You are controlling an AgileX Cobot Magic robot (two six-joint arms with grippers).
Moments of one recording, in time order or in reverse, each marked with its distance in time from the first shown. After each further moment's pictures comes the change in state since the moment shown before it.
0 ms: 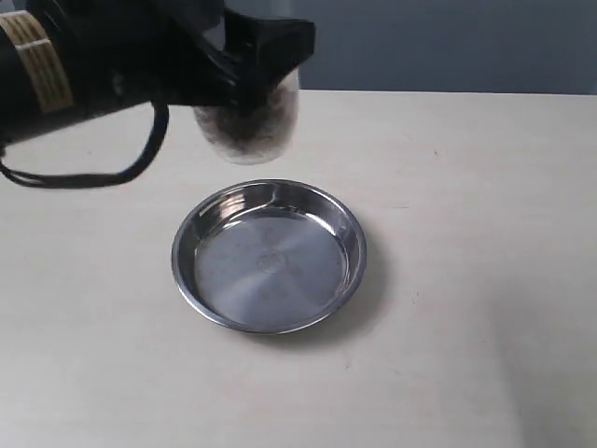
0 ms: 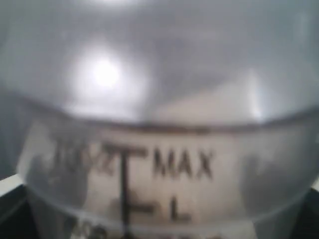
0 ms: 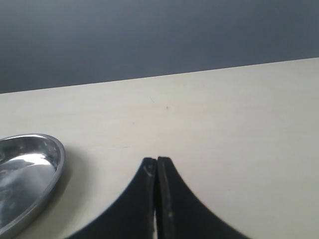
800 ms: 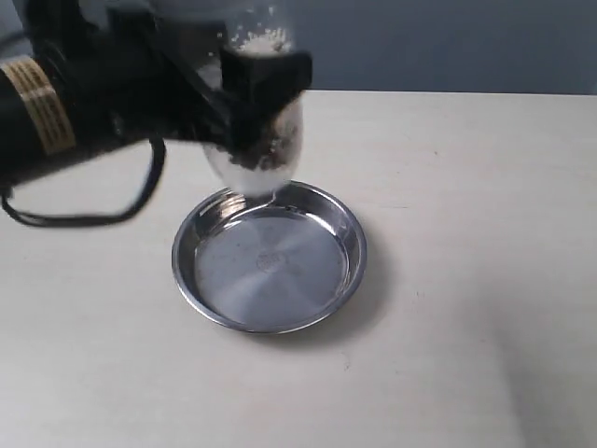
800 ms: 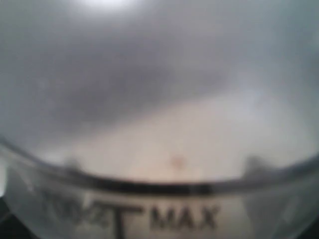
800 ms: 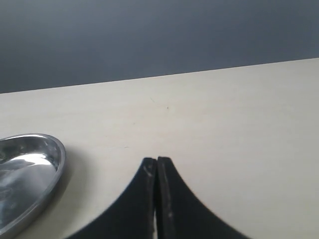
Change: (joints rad) left arm 0.015 0.001 0.086 -0.063 -0.089 0.025; right arm 0.000 0.000 0.000 0.000 0.002 0.000
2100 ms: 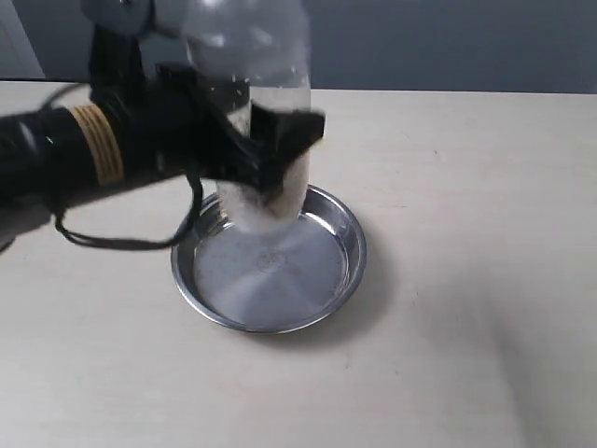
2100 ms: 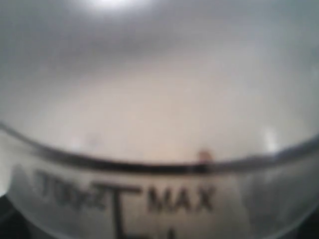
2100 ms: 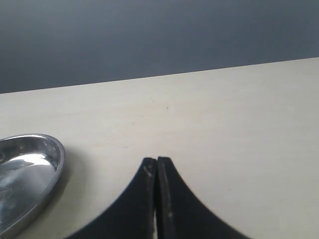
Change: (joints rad) left arm 0.003 0.127 0.016 0.014 -0.030 -0.024; right arm 0.000 0.000 0.000 0.000 -0.002 0.000
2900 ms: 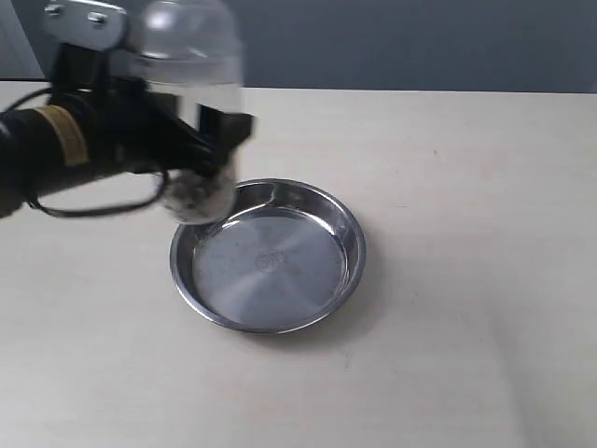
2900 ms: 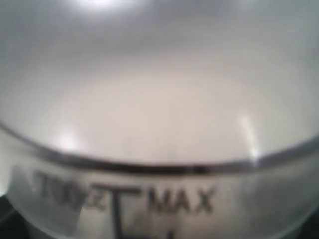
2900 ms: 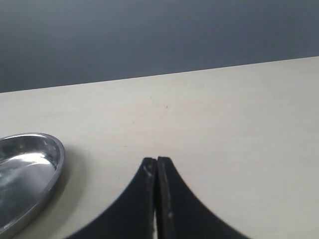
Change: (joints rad) left arm 0.152 -0.026 0.021 -0.267 0.135 0.190; right arm 0.000 0.000 0.000 0.000 0.002 0.000
